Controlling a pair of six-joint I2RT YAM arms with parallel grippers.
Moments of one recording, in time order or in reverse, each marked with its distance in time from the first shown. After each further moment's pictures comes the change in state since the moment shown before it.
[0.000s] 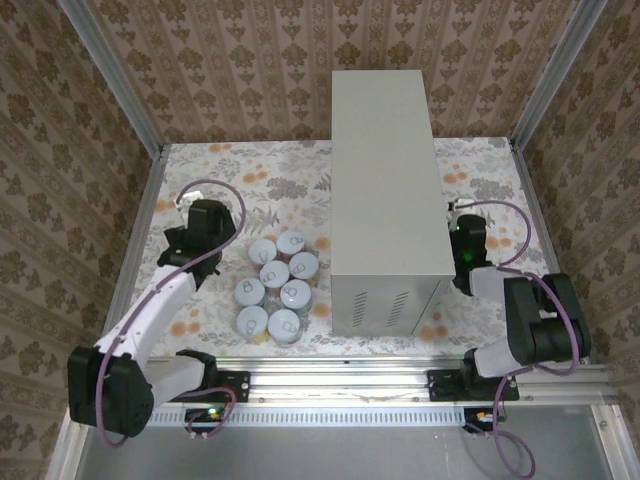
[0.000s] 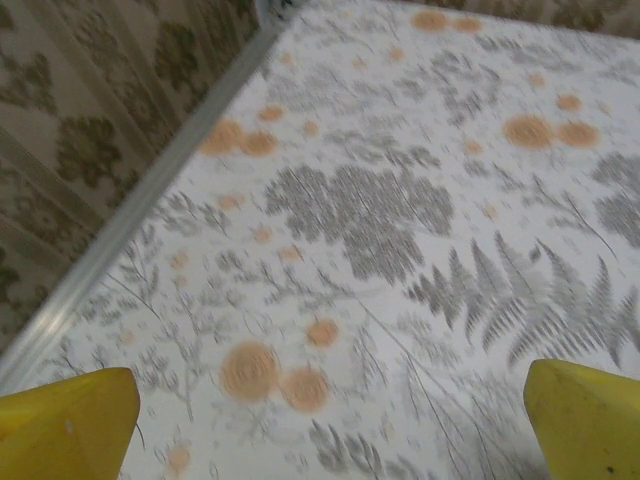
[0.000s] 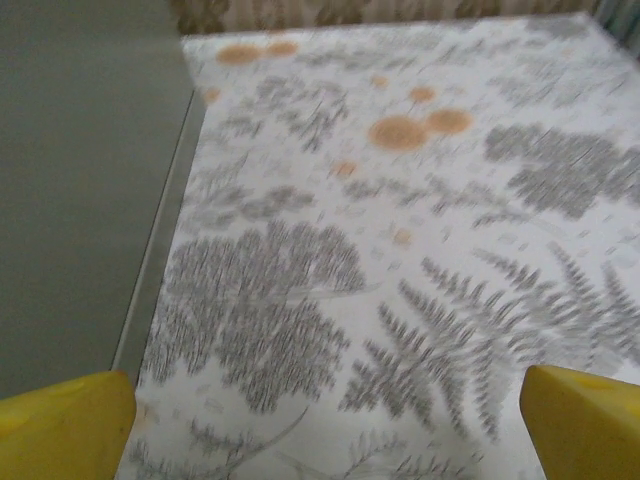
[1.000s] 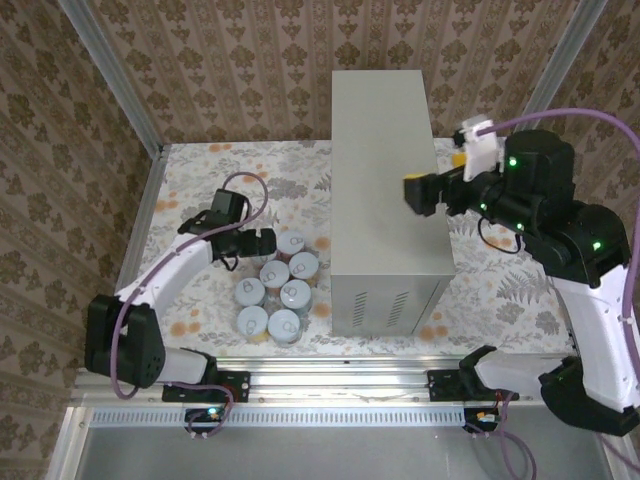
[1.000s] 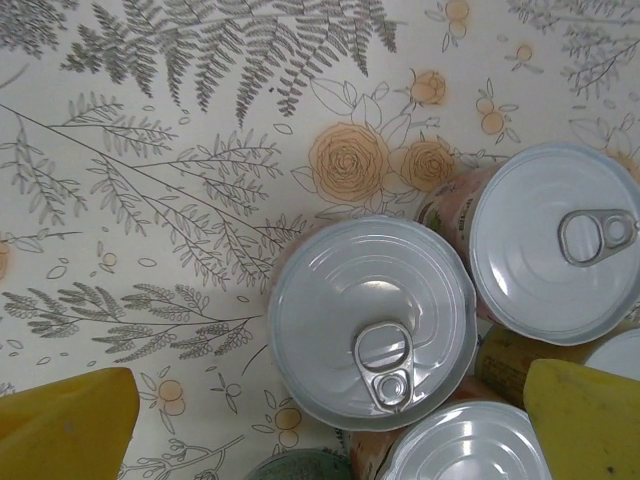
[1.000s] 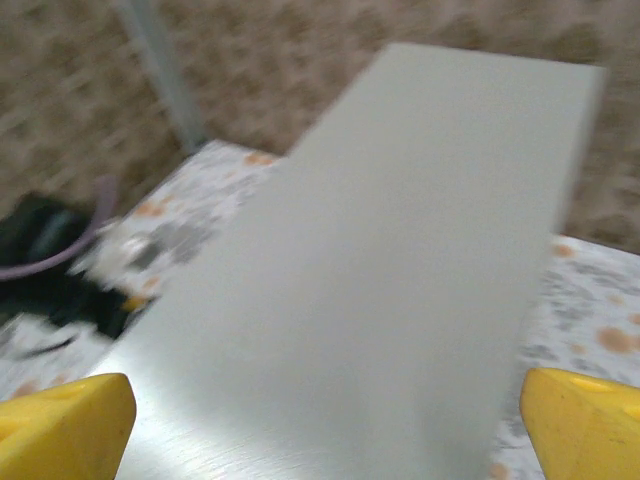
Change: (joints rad) left arm -0.053 0.283 0.177 -0.254 0.542 0.054; right arm 0.507 -0.243 1.448 -1.681 -0.162 0.008
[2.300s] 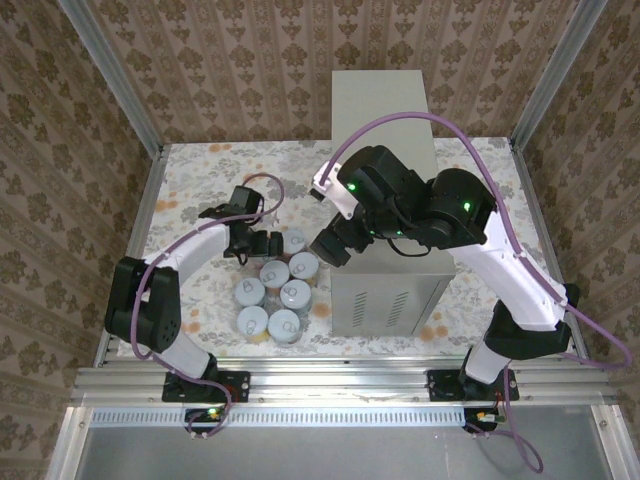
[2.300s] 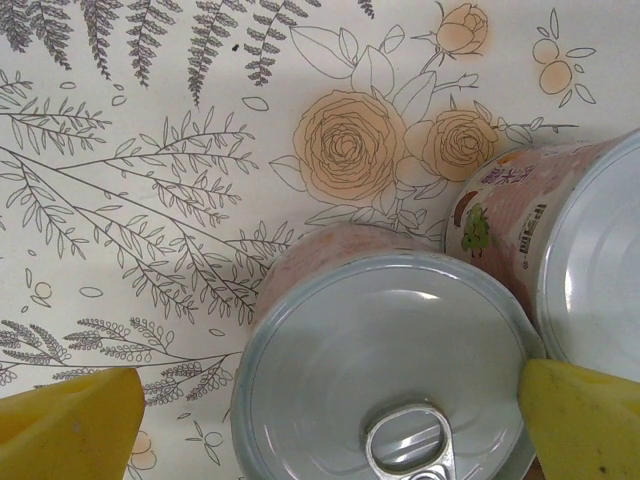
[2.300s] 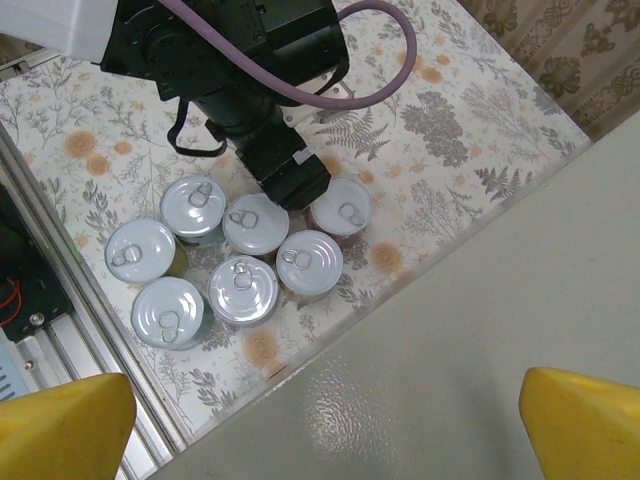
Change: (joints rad) left arm -0.026 0.201 0.072 -0.004 -0.018 0.023; right arm 0.493 0.465 0.408 -0.340 0.231 -0.078
